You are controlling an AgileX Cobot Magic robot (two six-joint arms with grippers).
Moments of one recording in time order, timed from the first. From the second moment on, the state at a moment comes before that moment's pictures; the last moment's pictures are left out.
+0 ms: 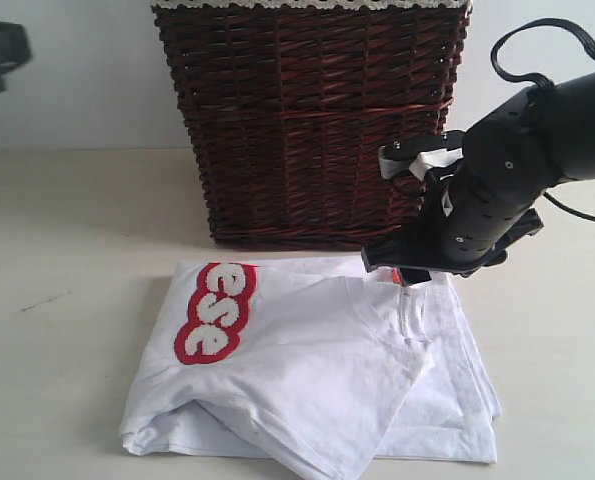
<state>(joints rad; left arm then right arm) -0.50 0.94 -0.70 -0.45 0.03 0.27 0.33 1.79 -1.04 -0.26 0.55 0.44</state>
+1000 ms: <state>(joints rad) -0.33 0.37 -0.29 0.33 -0.22 -0.14 0.33 1.78 -1.04 -0.26 0.51 0.44</state>
